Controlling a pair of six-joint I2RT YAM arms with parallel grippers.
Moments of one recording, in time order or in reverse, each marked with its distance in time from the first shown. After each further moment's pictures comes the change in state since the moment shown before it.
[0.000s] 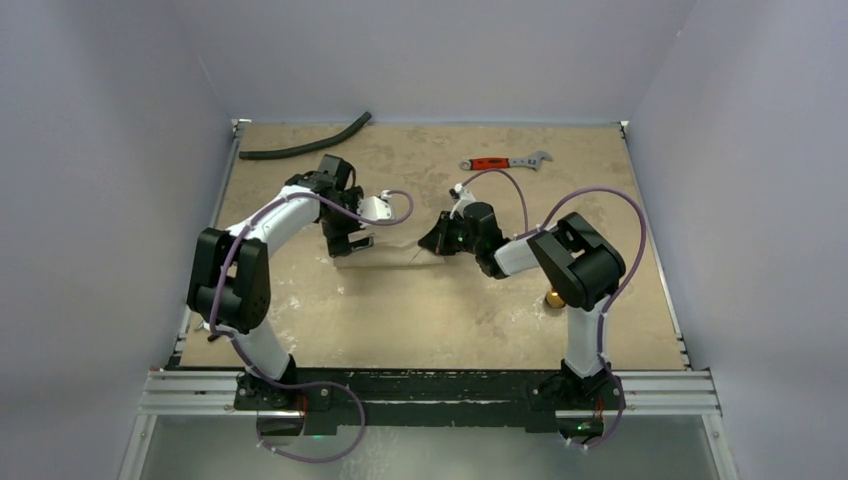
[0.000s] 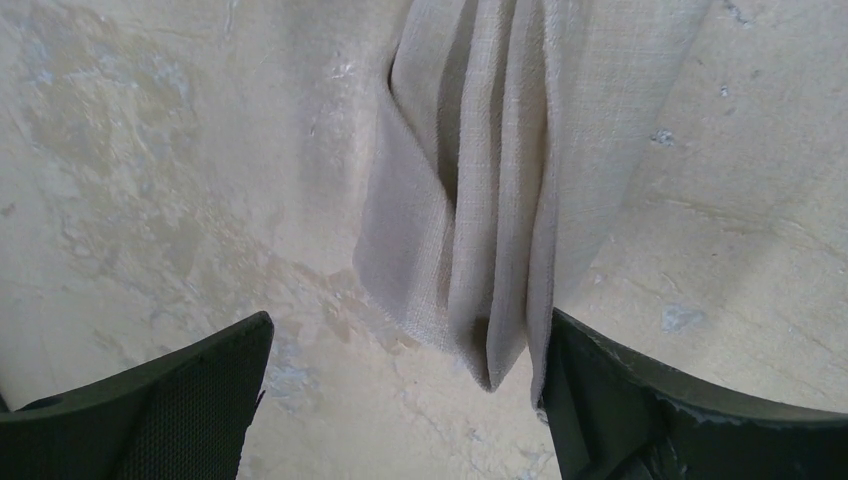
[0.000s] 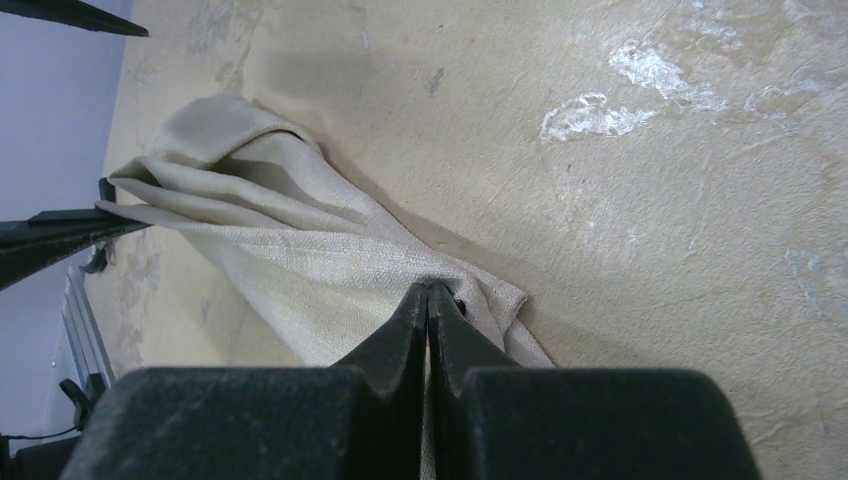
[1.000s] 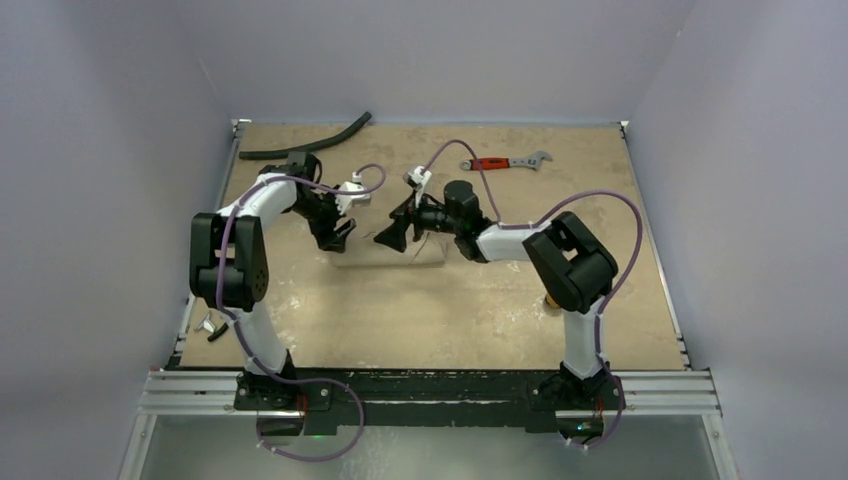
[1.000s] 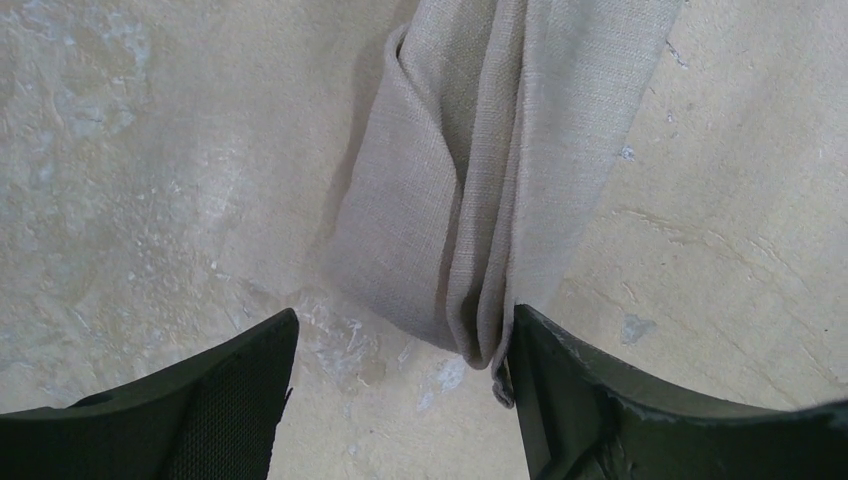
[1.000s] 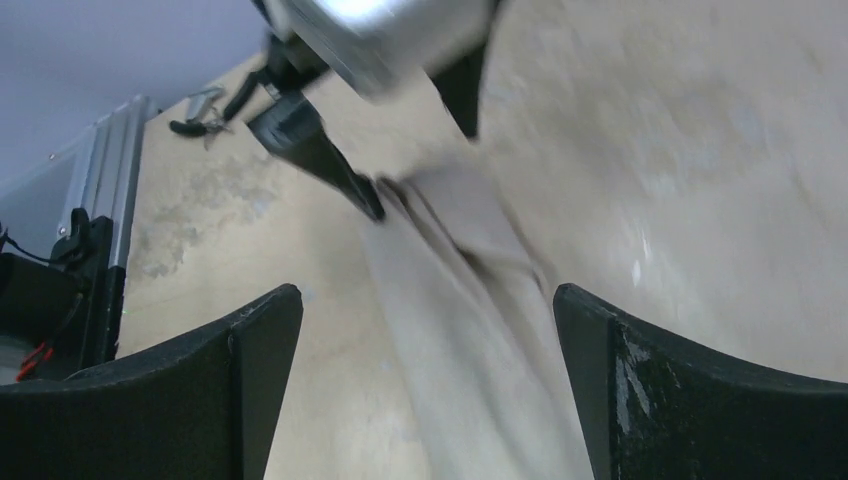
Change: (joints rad) left arm 0.210 0.132 0.086 -0.091 0.349 -0.005; right arm 0.073 -0.021 0.172 0.031 -0.275 -0.364
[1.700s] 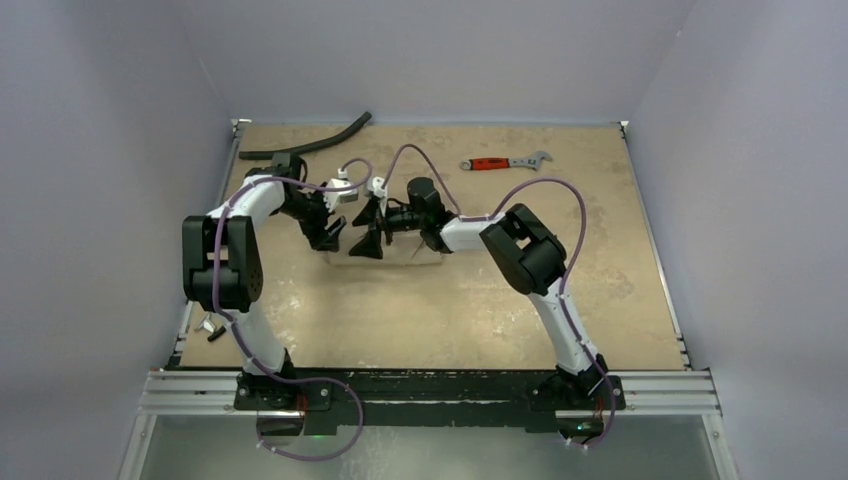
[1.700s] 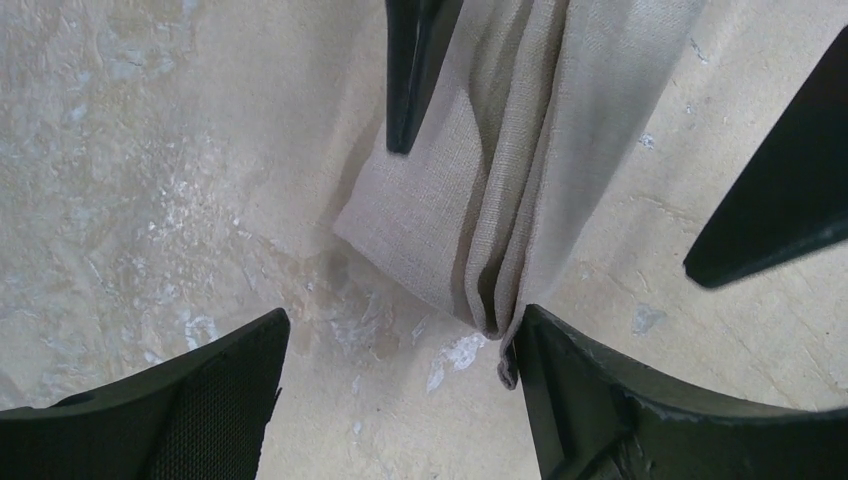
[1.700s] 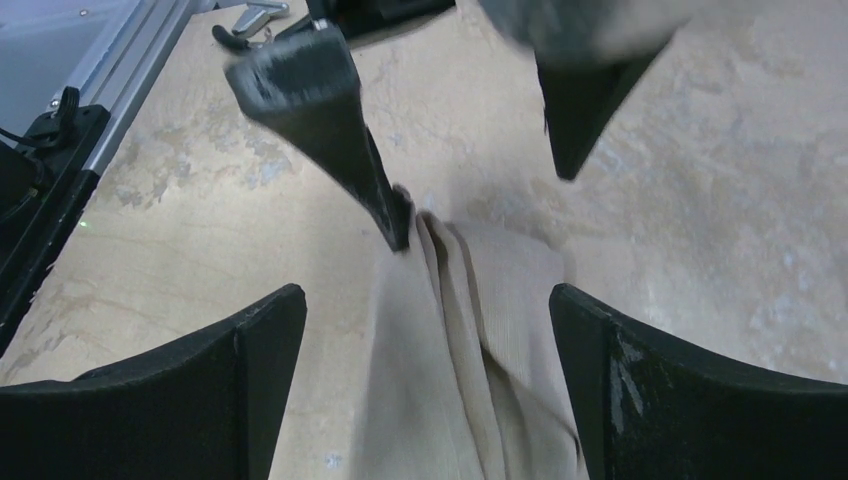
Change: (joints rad) left arm 0.081 -0.016 -0.025 0.020 0.062 -0.009; right arm 0.076 0.361 0.412 -0.005 -0.312 -0.230
